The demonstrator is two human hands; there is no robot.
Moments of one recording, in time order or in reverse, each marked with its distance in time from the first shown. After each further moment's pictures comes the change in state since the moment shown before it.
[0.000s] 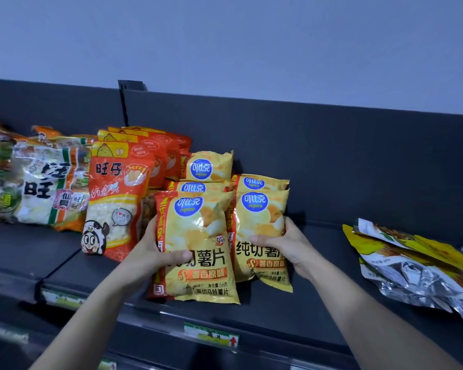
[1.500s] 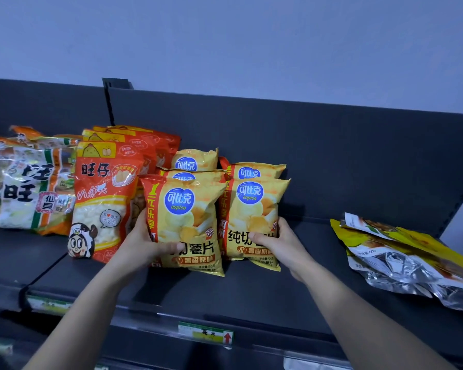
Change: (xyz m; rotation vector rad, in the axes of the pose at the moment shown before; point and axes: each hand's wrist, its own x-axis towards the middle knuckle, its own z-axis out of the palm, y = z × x) left_hand 0.019 0.003 -0.009 0.183 0.117 0.043; right_hand 0.000 0.018 -0.003 -0.130 0.126 -0.007
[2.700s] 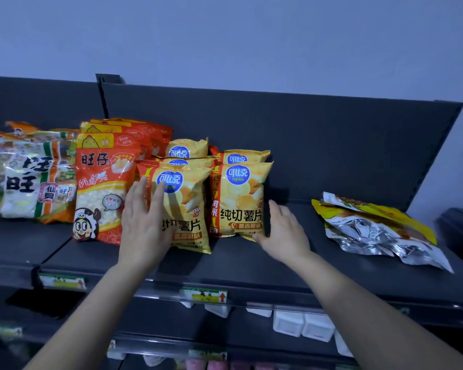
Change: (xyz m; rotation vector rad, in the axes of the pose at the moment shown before) left_hand -0.045 0.014 0.030 1.014 0.396 0.455; right_hand -0.067 -0.011 -0.005 -0.943 0.230 -0.211
